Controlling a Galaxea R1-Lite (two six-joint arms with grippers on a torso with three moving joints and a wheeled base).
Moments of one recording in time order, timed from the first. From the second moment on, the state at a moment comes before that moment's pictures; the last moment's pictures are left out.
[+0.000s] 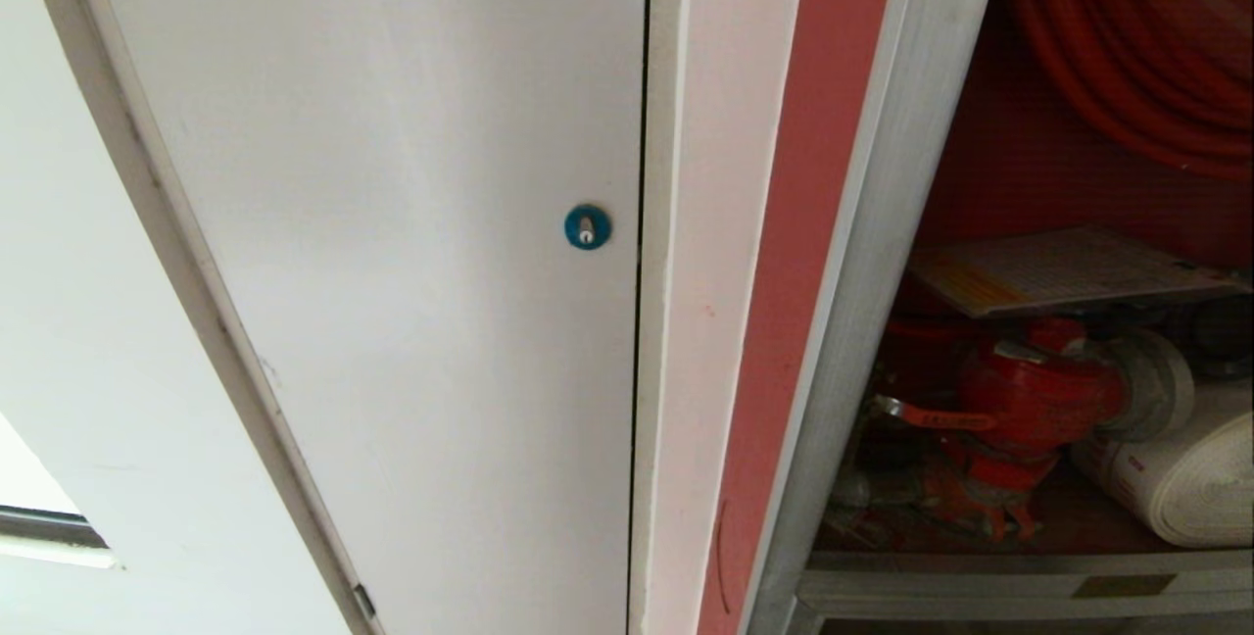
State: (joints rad) left arm -0.01 0.00 0.00 0.00 -0.01 0.01; right arm -0.08 0.93 -1.15 0.58 0.02 0.24
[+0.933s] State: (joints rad) left arm -0.01 0.00 0.00 0.00 -0.01 0.01; right arm -0.09 0.68 -1.10 0.65 0.05 0.15
